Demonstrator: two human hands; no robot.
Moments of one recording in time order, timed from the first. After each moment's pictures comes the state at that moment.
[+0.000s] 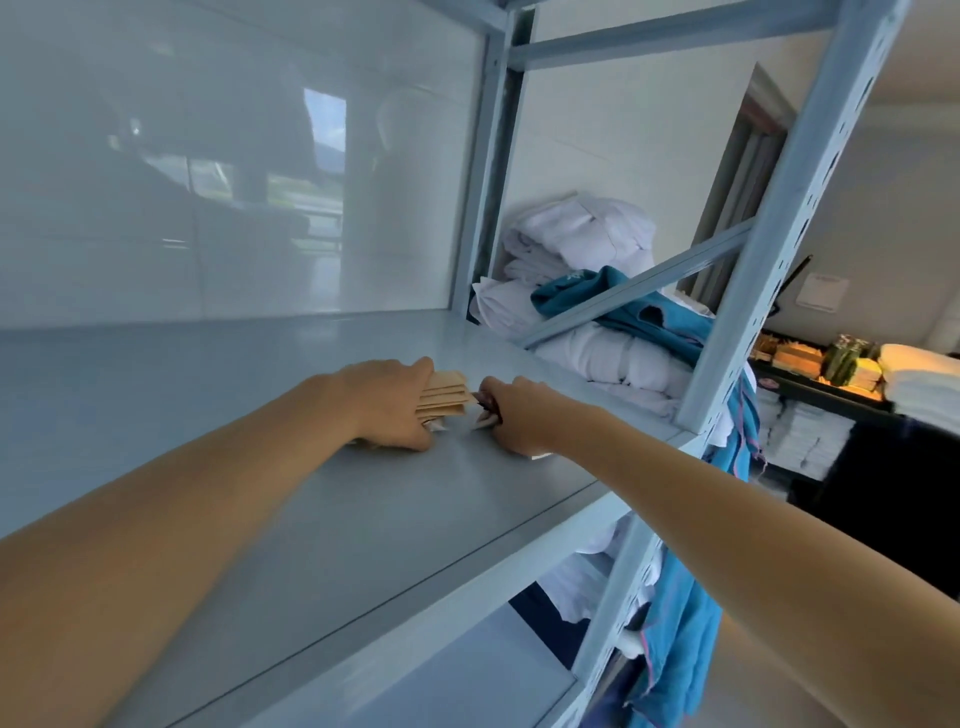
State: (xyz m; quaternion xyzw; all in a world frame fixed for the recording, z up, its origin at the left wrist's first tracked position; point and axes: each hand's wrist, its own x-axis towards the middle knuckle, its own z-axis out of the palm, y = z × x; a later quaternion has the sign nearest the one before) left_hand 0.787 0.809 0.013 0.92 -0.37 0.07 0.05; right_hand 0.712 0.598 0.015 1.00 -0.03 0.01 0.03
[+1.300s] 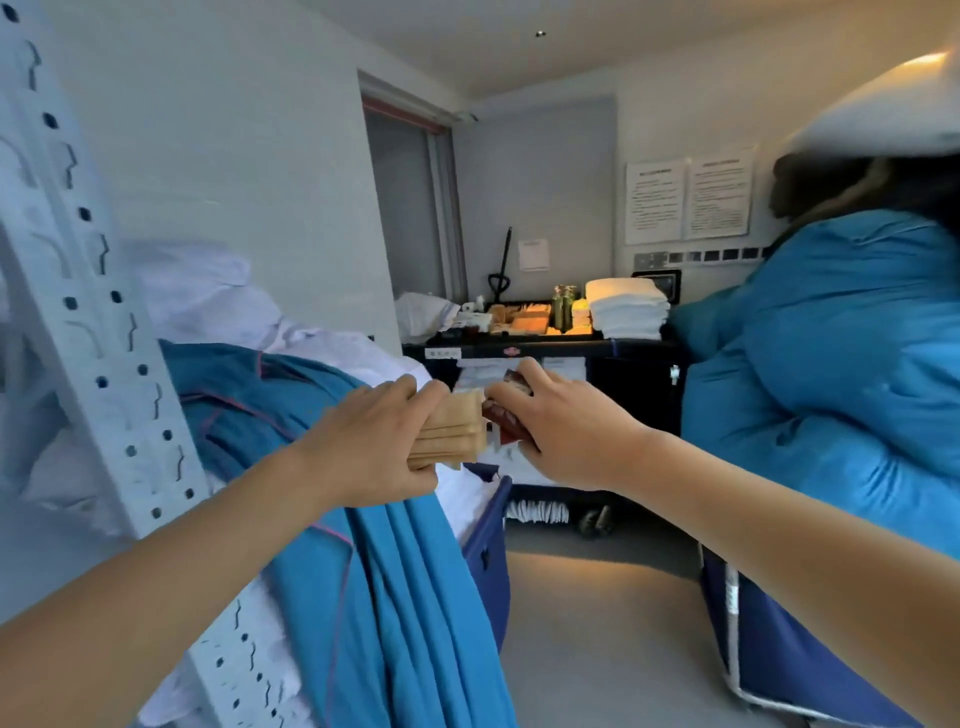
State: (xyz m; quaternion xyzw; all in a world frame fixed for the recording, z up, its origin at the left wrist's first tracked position) left_hand 0.526 0.215 0.050 0.73 -0.63 0.25 0.03; right_hand 0.340 0.035 0.032 0.95 -0.11 0.24 0.15
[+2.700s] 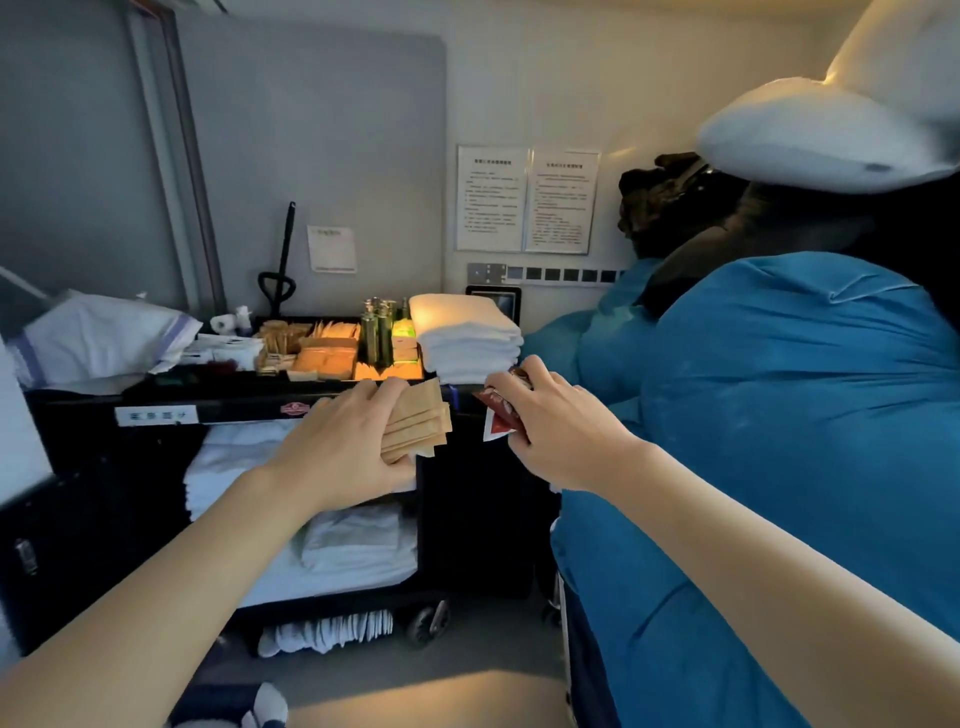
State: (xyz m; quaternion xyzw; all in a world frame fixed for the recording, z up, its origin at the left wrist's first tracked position) left_hand 0.787 -0.497 -0.009 0.64 -0.73 0.16 0.19; right_hand 0.525 -0.580 0.012 0.90 -0.35 0.20 0.16
